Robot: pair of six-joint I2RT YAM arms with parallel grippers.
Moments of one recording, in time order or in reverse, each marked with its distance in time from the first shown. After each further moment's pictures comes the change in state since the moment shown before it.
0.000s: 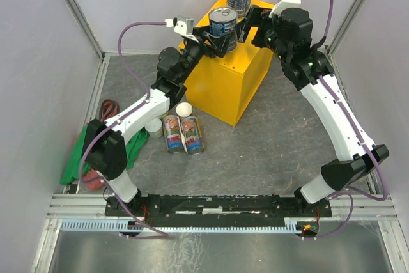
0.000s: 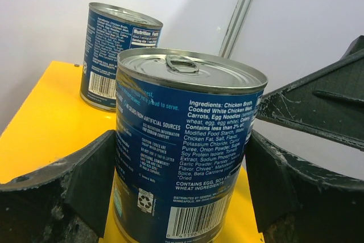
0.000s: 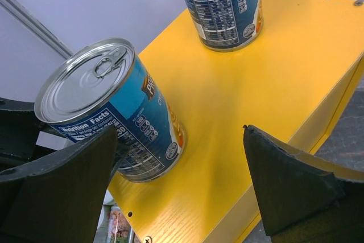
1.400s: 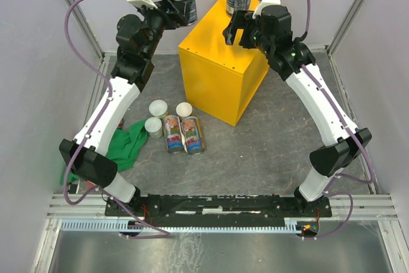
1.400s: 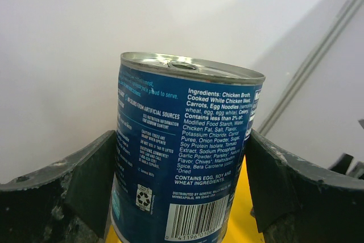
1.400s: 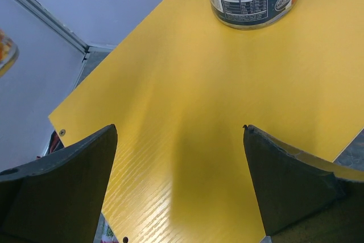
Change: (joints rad) left arm 0.209 -0.134 0.312 -0.552 -0.106 -0.034; right arm 0.027 0.156 0.117 -0.080 -0.020 0.006
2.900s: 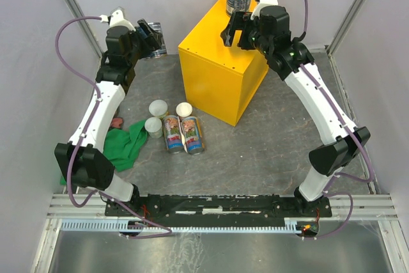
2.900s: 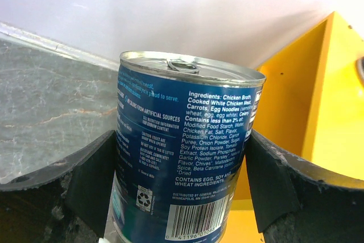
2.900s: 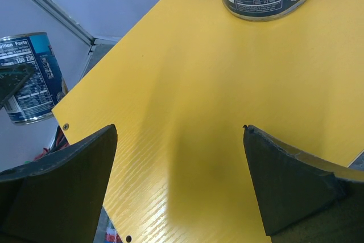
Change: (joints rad) left arm 0.227 -0.040 -0.207 -0.348 -0.034 -0.106; right arm 0.000 0.009 0.000 -0.008 -0.043 0.013
